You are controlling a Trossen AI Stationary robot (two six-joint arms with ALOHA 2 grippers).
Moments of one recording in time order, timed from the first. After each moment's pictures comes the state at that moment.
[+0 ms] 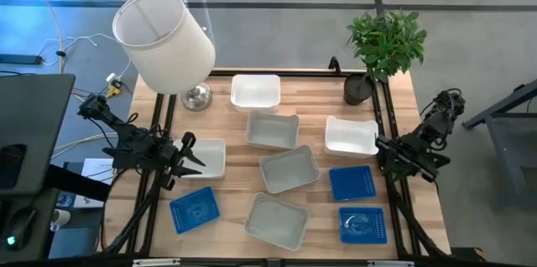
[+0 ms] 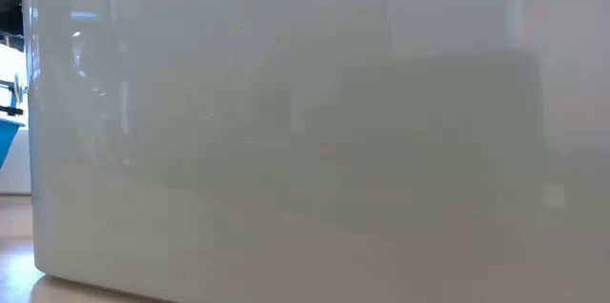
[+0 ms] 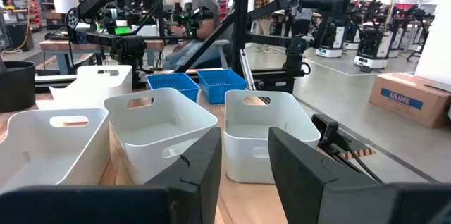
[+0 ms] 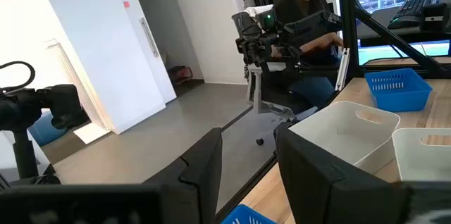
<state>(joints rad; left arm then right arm) -0.48 0.09 0.01 0.06 -0.27 -0.05 0.71 0.02 0.44 -0.42 -0.11 0.26</state>
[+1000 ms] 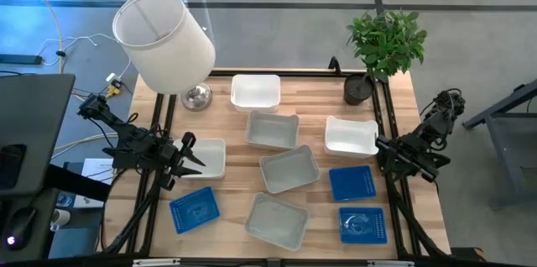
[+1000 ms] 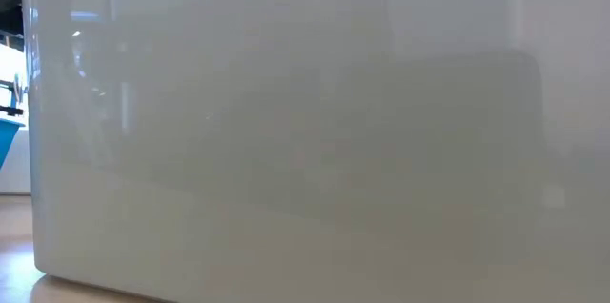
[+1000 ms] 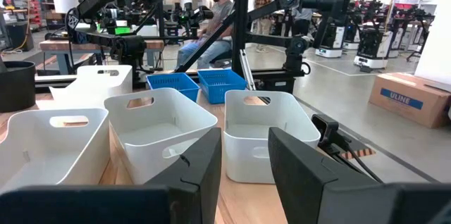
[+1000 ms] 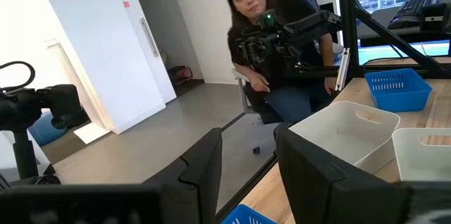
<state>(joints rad) -0.48 0.09 0.01 0.06 -0.27 -0.05 0.71 0.02 0.44 -0.42 -0.11 0.26</state>
